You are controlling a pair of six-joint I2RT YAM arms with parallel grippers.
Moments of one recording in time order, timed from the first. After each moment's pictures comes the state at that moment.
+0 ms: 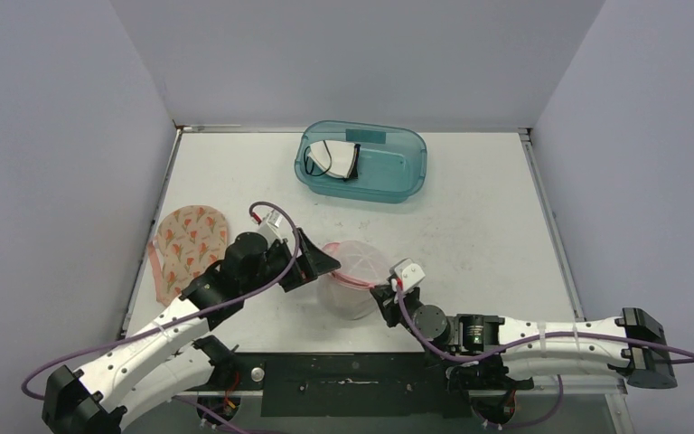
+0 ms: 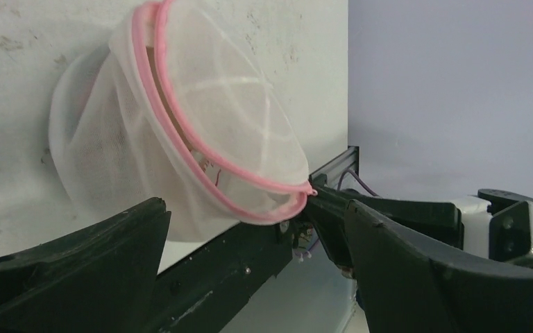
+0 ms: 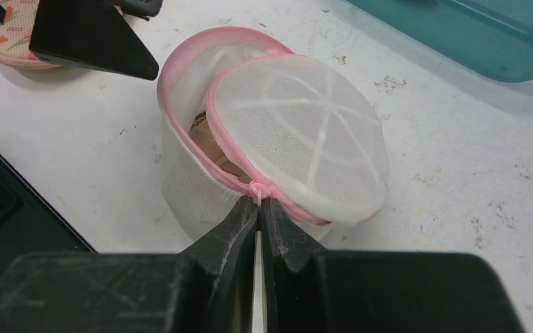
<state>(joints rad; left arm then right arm) -0.69 0.84 0.58 -0.19 0.20 -1.07 1.42 0.80 0.39 0.09 0.71 0.29</state>
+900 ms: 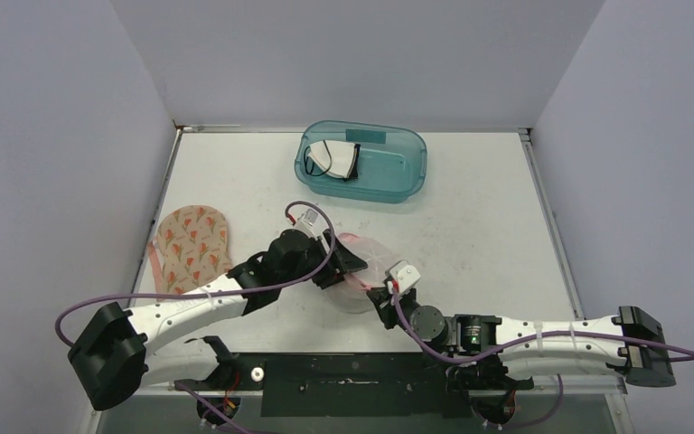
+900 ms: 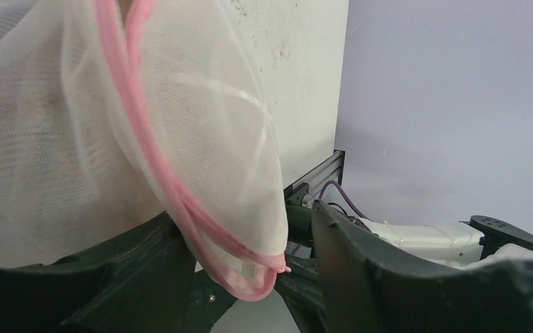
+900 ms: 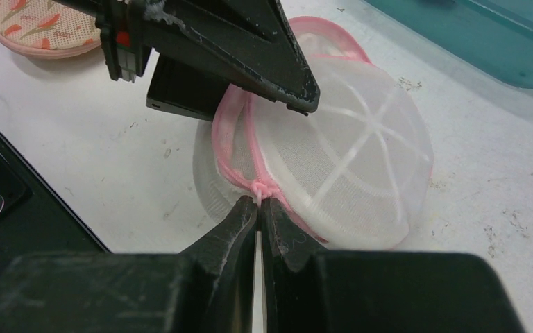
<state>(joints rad) -0.87 1.14 0.62 0.05 0.10 -1.26 1.43 0.84 0.39 0.13 0.68 0.27</state>
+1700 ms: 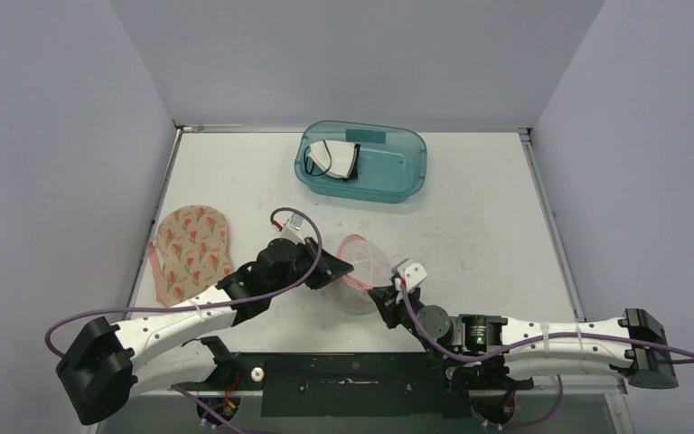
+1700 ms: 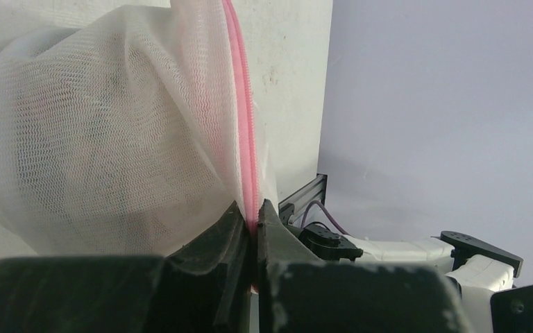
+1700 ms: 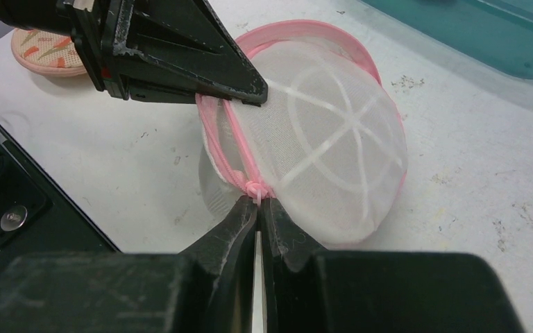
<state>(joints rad) -0.86 1.06 0.53 0.12 0.03 -1.31 1.43 0.79 0.39 0.10 0.68 0.32</state>
